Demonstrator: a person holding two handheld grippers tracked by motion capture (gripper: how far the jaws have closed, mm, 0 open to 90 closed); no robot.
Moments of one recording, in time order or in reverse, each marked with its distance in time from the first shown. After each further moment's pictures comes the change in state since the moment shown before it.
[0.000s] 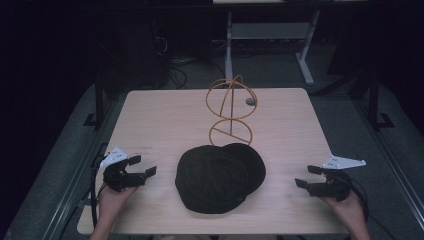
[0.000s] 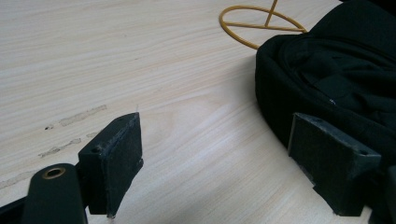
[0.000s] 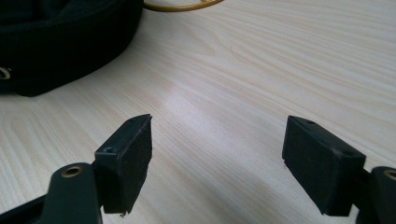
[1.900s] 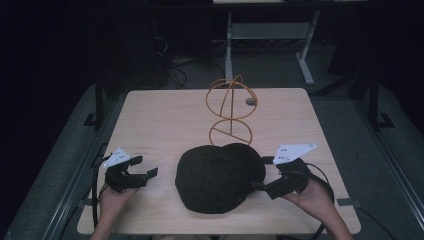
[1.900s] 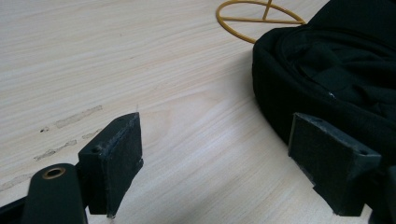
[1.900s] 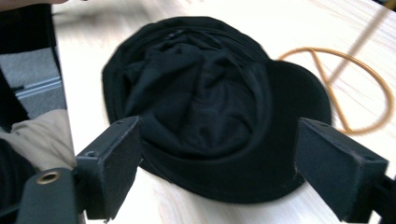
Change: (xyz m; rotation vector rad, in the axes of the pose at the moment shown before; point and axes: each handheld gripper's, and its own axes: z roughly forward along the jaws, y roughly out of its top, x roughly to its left) left arm -0.004 -0.001 0.002 0.017 0.003 0.035; right arm 0.119 0.110 0.019 0.029 0.253 -0.311
